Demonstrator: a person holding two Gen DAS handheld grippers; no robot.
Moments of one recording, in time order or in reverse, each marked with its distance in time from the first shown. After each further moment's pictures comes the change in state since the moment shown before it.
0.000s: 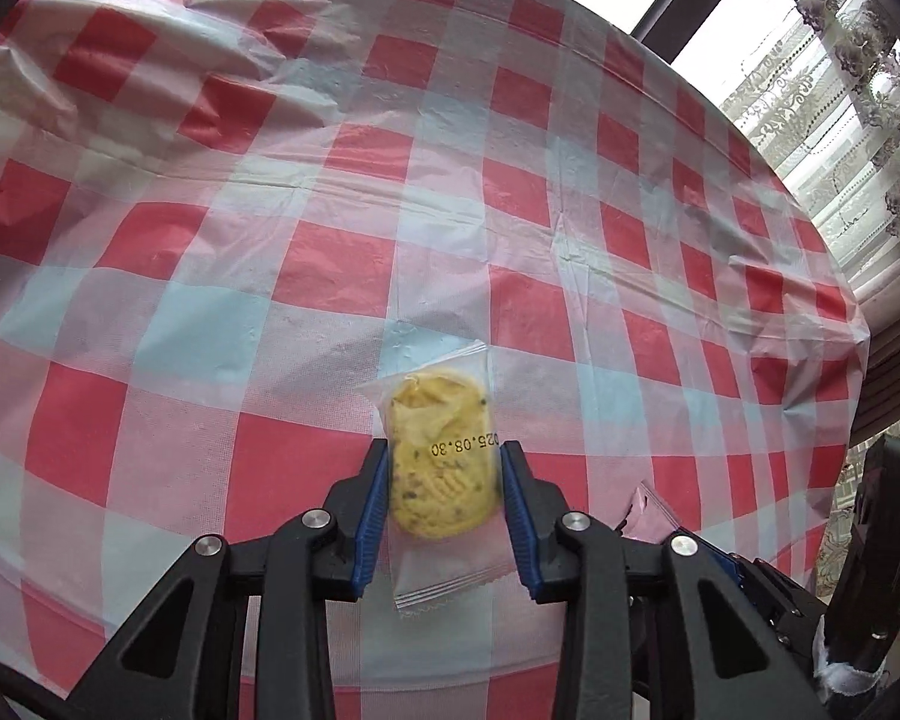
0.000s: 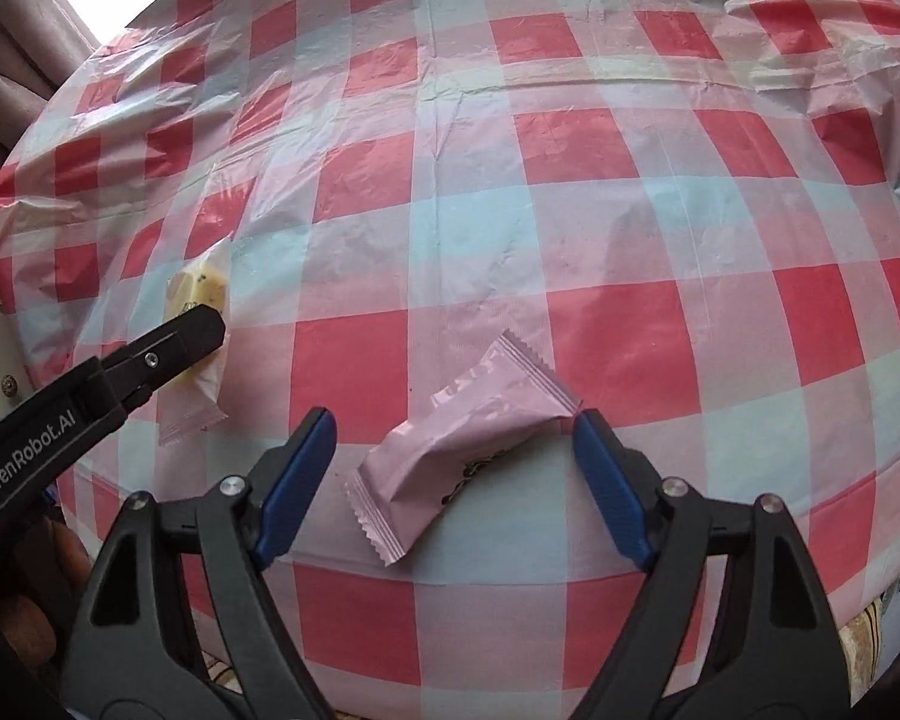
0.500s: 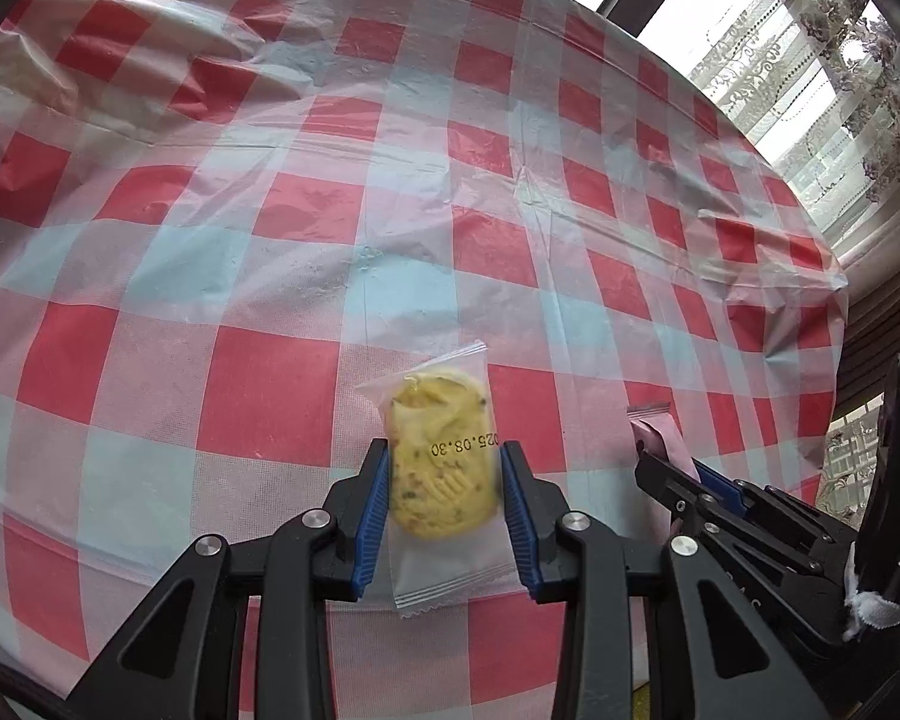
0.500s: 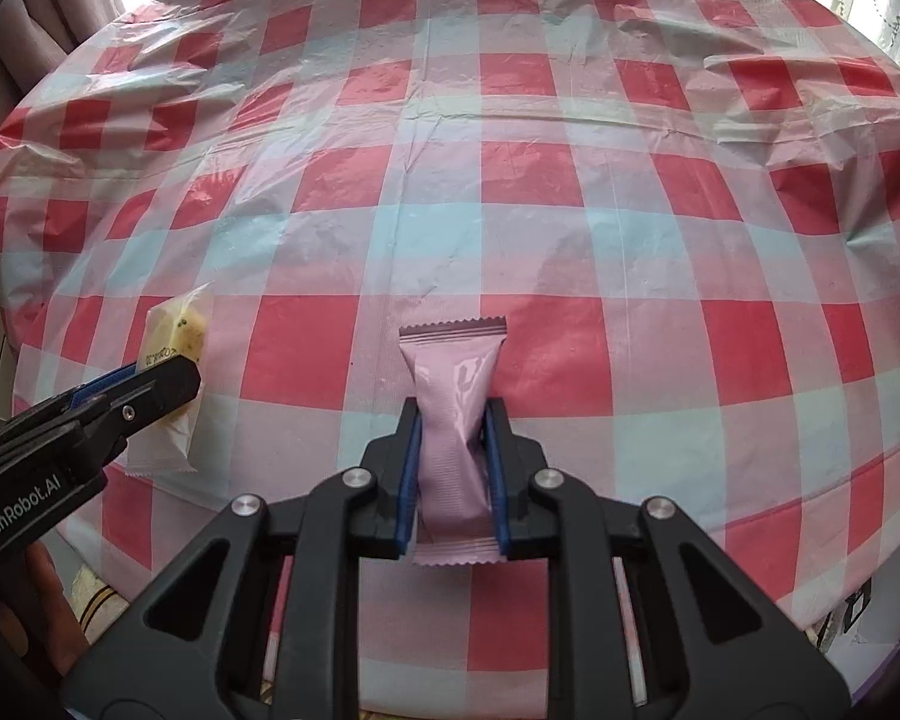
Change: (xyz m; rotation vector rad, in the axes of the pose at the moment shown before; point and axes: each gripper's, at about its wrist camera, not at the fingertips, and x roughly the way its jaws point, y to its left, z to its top) left arm -0.011 -0.019 -0.037 0.056 0.028 -0.026; right arm -0.028 -0.018 -0.018 -0.104 -0.094 -0.071
